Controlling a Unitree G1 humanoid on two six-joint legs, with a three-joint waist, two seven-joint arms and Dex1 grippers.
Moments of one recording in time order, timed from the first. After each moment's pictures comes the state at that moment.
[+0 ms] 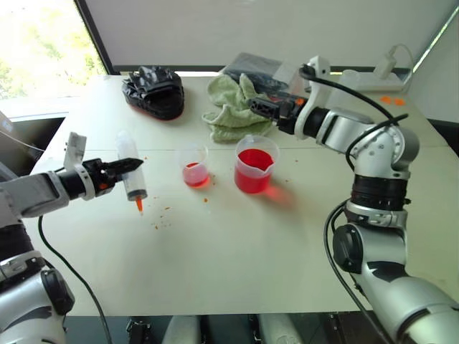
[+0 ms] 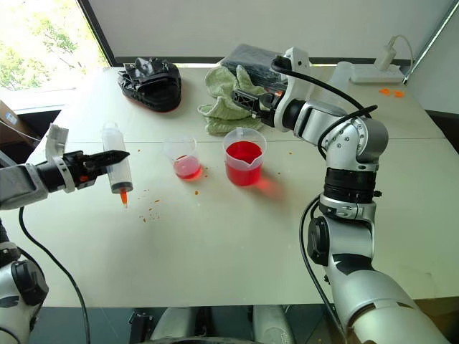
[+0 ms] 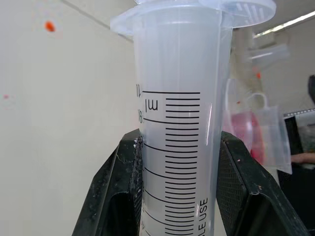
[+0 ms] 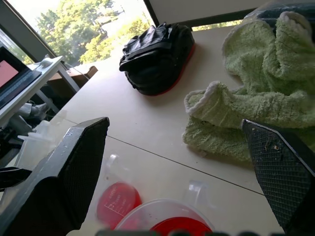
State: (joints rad) left arm -0.58 0.73 0.57 0.31 -1.20 1.49 -0.14; right arm -1.02 -0.31 -0.28 0.11 0.61 1.16 0.30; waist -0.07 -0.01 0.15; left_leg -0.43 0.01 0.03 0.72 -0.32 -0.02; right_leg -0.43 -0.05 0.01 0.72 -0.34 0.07
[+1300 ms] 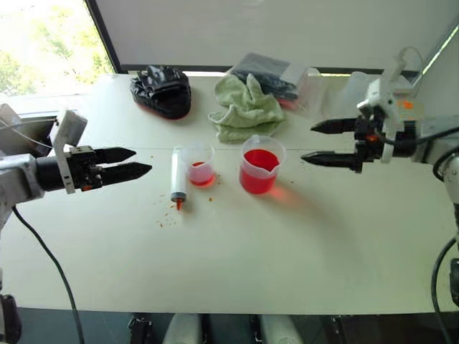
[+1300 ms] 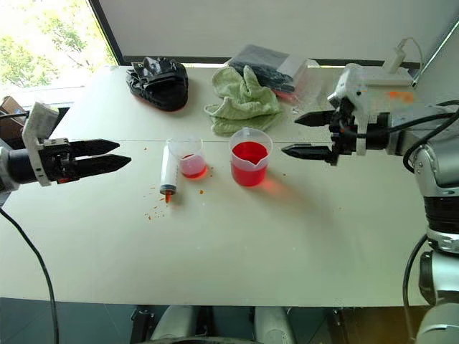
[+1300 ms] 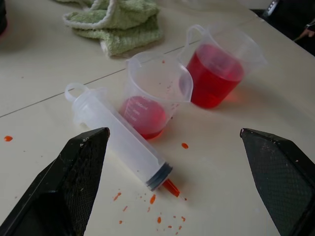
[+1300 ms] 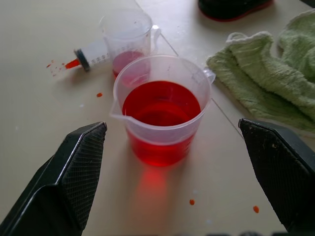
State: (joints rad) left arm -0.43 1.03 0.35 -0.16 -0.85 1.02 -1.02; right arm -0.74 -1.00 0.02 0.00 0.51 0.67 1.25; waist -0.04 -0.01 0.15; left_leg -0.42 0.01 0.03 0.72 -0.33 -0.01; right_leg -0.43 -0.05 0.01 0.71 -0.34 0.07
